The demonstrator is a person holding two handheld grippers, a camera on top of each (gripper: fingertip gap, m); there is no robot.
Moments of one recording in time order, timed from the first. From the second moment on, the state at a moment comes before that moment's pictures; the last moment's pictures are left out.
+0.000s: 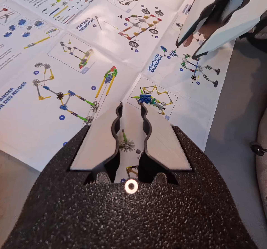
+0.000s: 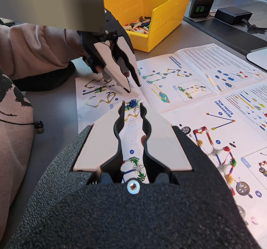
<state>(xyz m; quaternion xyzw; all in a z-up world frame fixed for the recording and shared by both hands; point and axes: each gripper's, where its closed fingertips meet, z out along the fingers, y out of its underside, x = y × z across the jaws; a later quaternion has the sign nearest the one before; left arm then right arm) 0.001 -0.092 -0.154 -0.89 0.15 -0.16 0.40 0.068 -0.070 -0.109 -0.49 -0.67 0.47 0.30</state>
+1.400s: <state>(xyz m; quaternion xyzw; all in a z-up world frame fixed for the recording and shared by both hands) 0.045 -0.080 -0.131 -0.84 0.20 -0.19 0.46 0.061 -0.074 -0.122 -0.51 -0.68 0.41 0.33</state>
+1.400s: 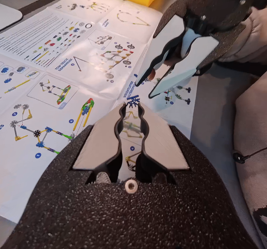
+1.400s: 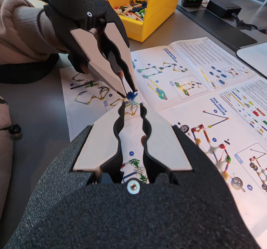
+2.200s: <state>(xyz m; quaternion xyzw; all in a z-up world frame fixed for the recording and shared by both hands) 0.063 -0.085 -0.098 -0.77 0.29 -0.11 0.56 0.065 -0.082 -0.090 -0.57 -0.53 0.62 0.11</state>
